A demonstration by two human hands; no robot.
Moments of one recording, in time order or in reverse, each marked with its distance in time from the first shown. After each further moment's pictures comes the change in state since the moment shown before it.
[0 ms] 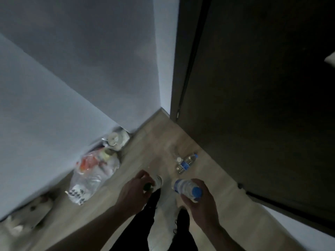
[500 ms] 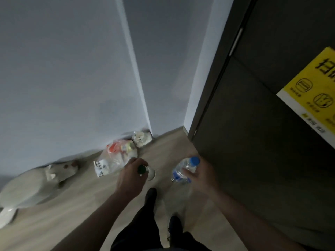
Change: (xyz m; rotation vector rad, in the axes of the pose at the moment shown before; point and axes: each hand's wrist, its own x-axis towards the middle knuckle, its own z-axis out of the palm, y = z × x) left_hand -0.220 0.095 -0.030 -0.232 0.626 -0.312; right_hand -0.120 -0.139 -0.076 -0.262 -0.179 -0.446
